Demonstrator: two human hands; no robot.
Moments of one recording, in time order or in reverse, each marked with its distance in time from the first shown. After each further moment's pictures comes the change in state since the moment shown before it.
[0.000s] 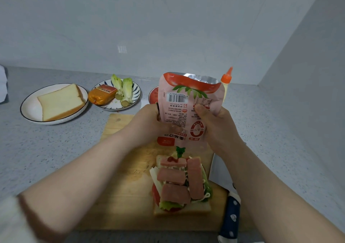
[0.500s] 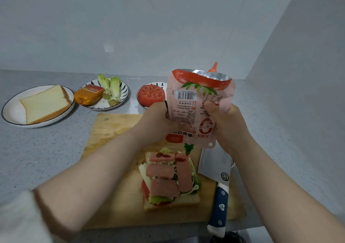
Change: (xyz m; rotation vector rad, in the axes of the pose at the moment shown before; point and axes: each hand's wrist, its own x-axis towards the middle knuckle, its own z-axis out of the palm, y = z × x) left_hand 0.006 0.022 0.035 -0.072 -0.048 0.127; right_hand -0.021 -0.017 -0.036 -0.038 0.070 -0.008
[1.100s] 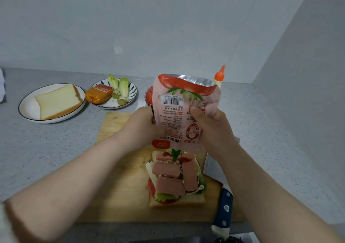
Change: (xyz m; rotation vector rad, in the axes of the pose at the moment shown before) left_hand -0.032 -0.005 -0.028 0.106 0.069 -0.089; right_hand -0.008 0.008 0.036 -0.003 -0.033 0.018
